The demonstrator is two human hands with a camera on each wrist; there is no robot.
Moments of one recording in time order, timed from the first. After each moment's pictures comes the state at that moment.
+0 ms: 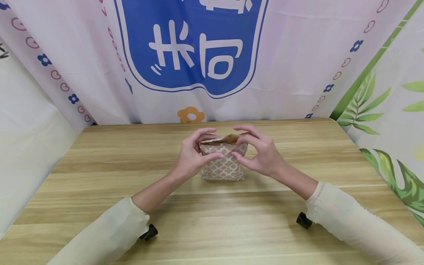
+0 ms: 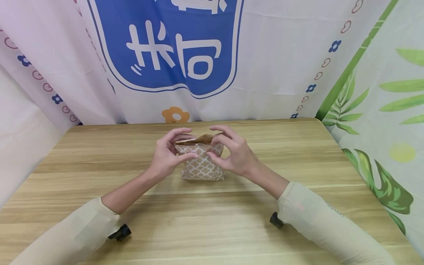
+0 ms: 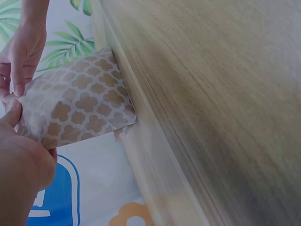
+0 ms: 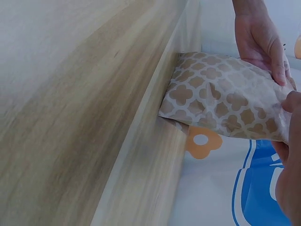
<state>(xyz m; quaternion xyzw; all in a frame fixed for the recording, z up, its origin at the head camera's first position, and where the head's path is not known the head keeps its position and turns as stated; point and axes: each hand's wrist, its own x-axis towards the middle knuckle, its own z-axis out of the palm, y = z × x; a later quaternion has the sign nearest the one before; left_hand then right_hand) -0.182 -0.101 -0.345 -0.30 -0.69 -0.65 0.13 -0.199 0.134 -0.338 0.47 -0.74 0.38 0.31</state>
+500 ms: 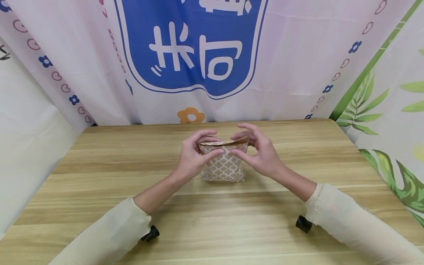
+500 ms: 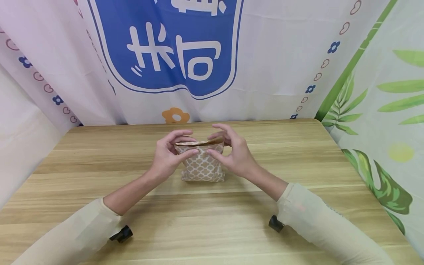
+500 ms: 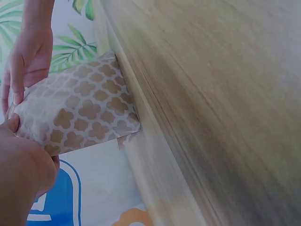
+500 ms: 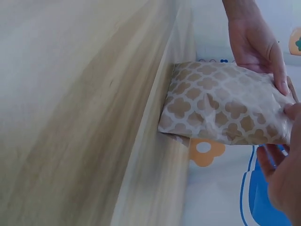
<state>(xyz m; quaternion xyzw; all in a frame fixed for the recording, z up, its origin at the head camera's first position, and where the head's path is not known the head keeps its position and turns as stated) -0.177 -0.096 -0.341 -0.26 -0.68 -0.67 0.12 -0.192 0.130 -0.341 0.39 -0.74 0.53 0.18</state>
